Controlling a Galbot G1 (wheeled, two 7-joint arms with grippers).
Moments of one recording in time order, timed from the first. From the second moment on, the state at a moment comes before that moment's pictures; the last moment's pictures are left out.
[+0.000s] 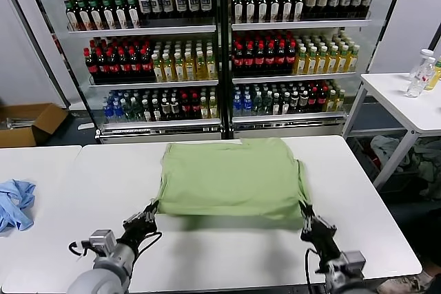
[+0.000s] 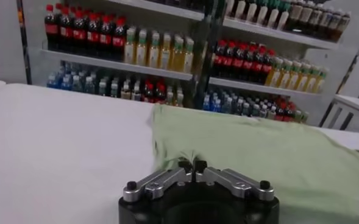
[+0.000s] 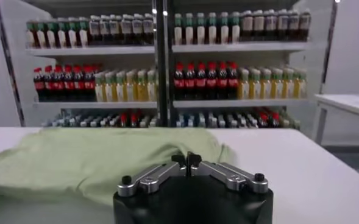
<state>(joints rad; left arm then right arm) 1.38 -1.27 -0.50 -2.07 -0.53 0.52 -0.14 -1.33 1.06 0.36 1.99 0.39 -0.22 0.15</state>
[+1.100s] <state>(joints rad) 1.29 -1.33 -0.44 -1.88 -0.33 0.46 -0.18 -1.29 1.08 0.37 1.89 0.34 -0.34 0.15</state>
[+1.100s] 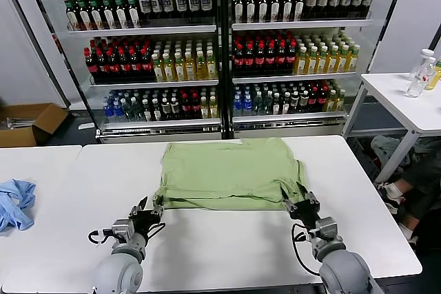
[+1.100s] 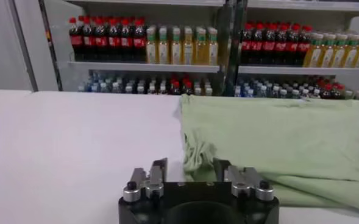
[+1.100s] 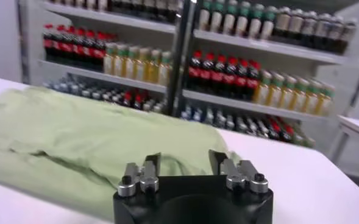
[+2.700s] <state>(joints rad) 1.38 -1.23 -0.55 -1.98 -0.67 0.57 0.00 -1.41 0.96 0.47 1.95 0.56 -0.39 0.07</state>
